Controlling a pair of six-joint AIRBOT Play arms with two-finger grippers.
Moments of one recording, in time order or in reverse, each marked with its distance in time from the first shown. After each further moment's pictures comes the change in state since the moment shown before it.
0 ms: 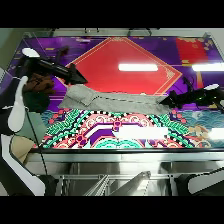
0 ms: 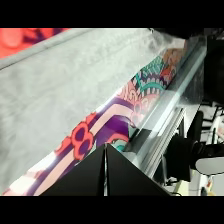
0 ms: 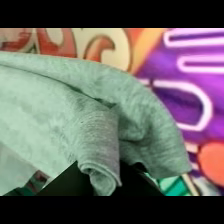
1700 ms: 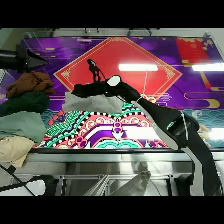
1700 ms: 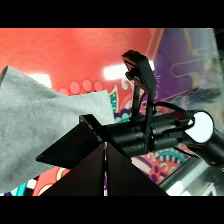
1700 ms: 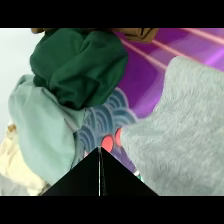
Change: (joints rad) left arm 0.349 0.565 -0.314 -0.009 0.121 0.075; right arm 0.951 -0.335 0.705 0.333 -0.457 0.109
